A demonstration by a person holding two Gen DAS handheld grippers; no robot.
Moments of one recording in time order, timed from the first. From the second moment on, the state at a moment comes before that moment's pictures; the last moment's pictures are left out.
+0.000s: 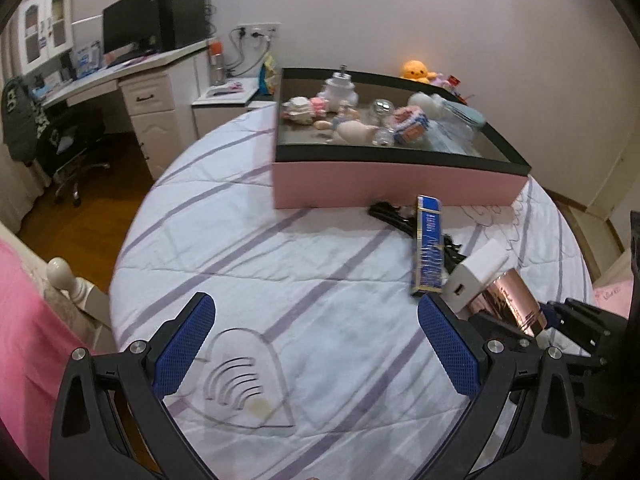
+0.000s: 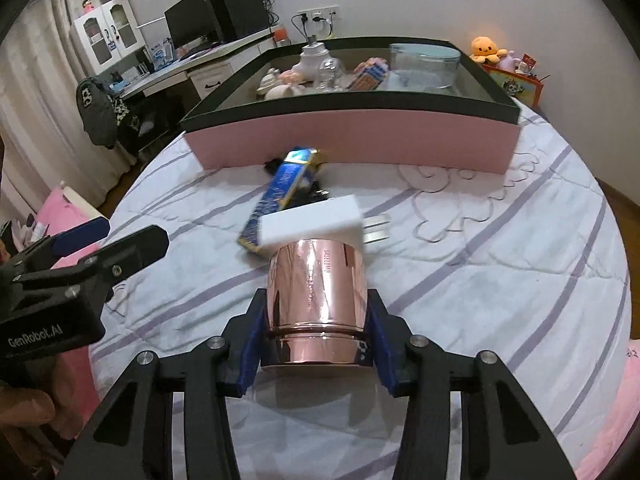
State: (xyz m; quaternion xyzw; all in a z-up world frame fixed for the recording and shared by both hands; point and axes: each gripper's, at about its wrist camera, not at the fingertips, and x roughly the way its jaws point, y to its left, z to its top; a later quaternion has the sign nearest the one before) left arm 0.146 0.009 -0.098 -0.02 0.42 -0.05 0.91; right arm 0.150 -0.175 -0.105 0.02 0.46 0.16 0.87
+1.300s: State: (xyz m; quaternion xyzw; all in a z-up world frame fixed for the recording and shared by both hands) left arm 0.191 -0.020 -0.096 -0.02 0.42 -0.13 0.90; right arm 0.180 -0.217 -0.077 0.05 0.43 0.13 0.89
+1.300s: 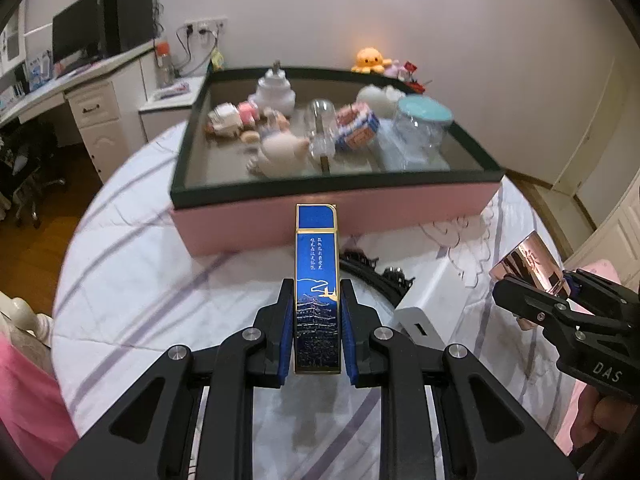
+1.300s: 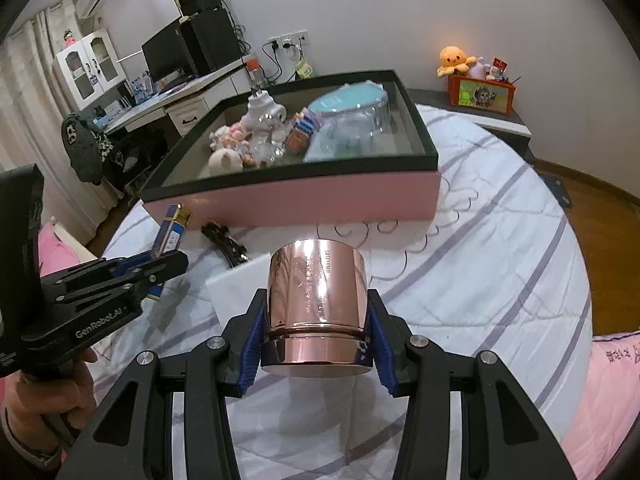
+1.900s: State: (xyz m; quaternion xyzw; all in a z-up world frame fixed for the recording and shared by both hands) left arm 0.218 0.013 -0.026 -0.03 0.35 -0.11 0.93; right arm 0.234 -0.190 -0.004 0.01 0.35 0.16 0.92
